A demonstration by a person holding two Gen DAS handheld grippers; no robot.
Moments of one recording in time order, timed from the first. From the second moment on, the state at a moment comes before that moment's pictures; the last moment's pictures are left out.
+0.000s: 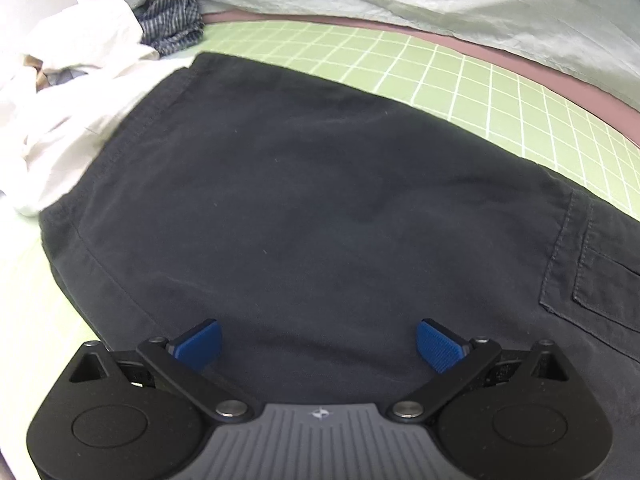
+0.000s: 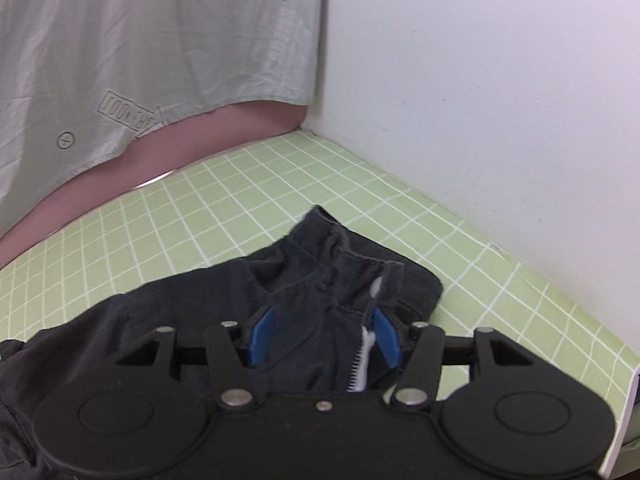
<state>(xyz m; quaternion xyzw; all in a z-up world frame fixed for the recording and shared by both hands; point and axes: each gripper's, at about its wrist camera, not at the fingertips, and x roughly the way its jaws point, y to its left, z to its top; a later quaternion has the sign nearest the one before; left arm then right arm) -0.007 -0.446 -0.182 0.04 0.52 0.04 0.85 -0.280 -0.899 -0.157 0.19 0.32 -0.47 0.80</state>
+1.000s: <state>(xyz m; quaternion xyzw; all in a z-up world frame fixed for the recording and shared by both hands) 0.038 -0.352 -0.193 0.00 0.53 0.04 0.85 -0.118 -0.855 -0.182 0.35 0.30 -0.34 0.82</state>
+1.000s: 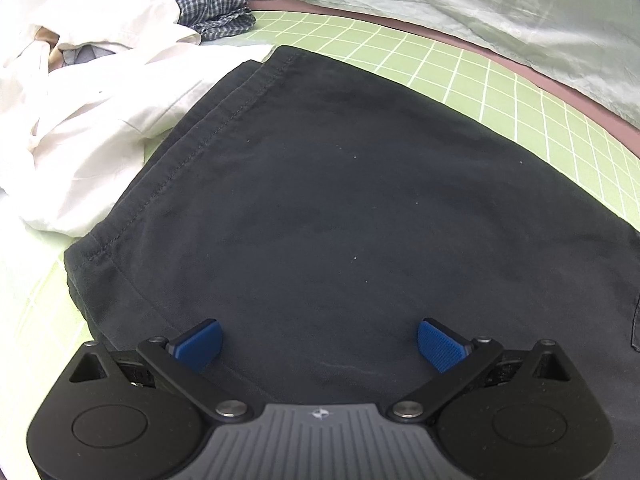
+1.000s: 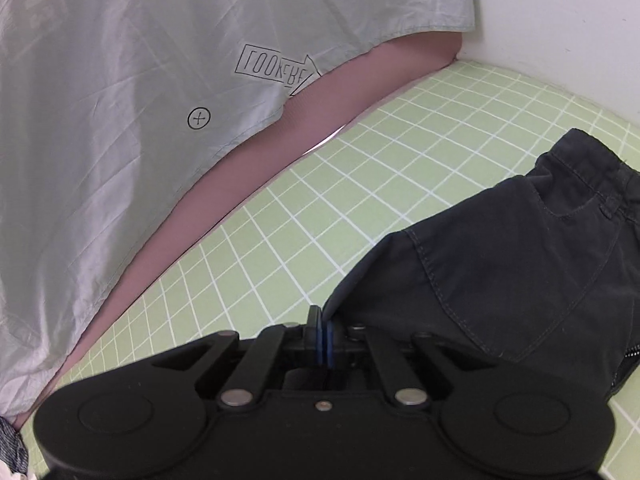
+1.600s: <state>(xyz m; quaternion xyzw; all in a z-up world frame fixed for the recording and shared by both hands) 0.052 -0.242 -0.173 -0.02 0.49 0.16 0.86 -0.153 -0.763 -0.222 0.17 0.41 -0.37 0.82</state>
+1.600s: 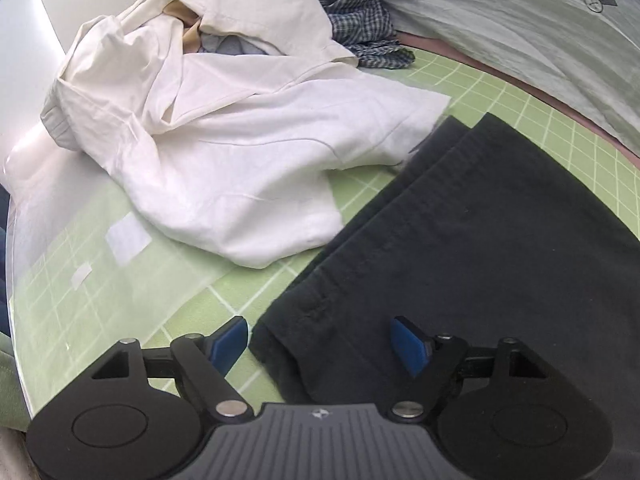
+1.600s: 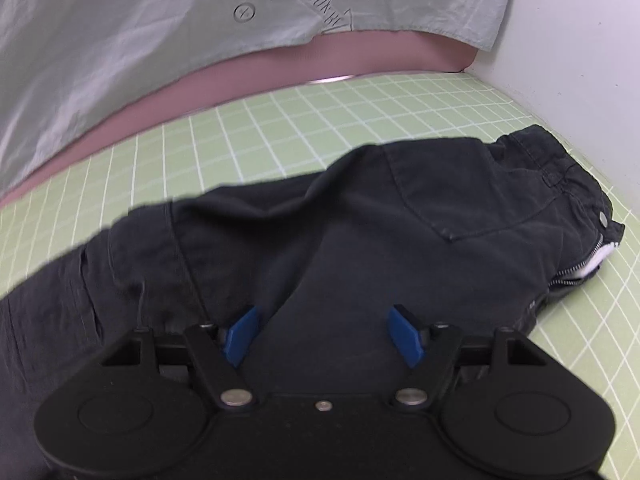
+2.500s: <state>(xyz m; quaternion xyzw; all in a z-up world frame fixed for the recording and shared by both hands) 0.015 -0.227 -0.135 -0.01 0.40 0.14 0.91 -0.176 -0.699 -0.224 0.11 0.43 -0.39 0.81</state>
